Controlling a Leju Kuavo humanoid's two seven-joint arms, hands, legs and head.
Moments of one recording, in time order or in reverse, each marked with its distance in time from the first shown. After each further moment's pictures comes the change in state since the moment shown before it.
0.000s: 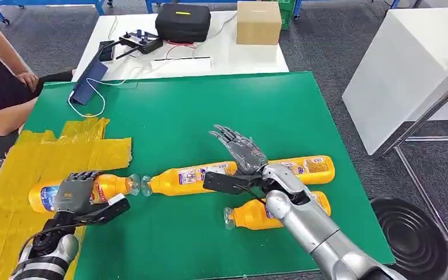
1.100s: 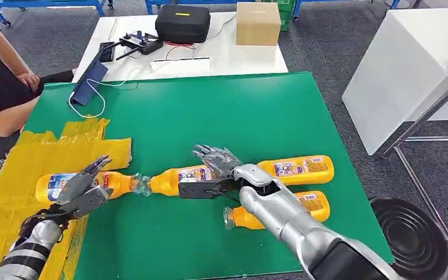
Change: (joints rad) left arm -0.061 0.110 -0.073 0.034 0.659 -0.397 -0.338; right arm -0.186 0.195 0.126 0.495 0.106 0.062 -0.010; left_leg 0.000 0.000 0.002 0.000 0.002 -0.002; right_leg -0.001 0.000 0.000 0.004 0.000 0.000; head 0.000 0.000
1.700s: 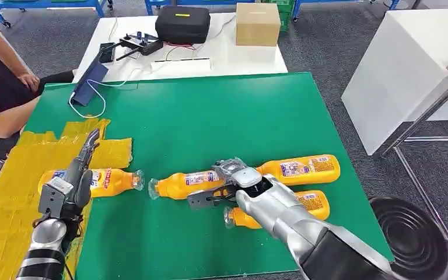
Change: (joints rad) left arm 0.087 -0.197 0.153 -0.313 0.338 -0.129 -0.060; right arm -0.091 0.029 0.153 0.240 0.177 0.202 0.255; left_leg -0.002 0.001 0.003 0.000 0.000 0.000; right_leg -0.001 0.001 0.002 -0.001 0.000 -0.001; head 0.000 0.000
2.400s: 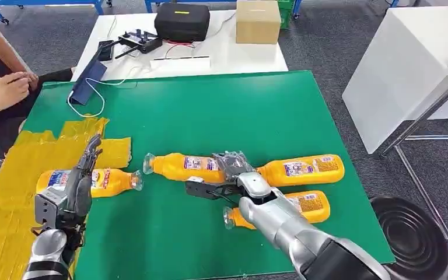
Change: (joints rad) left arm 0.084 -0.035 0.010 -0.103 0.088 -0.075 0.032; right arm 0.089 0.017 -0.194 -0.061 -0.069 -0.479 -0.072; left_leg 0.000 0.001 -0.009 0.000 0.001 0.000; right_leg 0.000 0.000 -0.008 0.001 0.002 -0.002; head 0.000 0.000
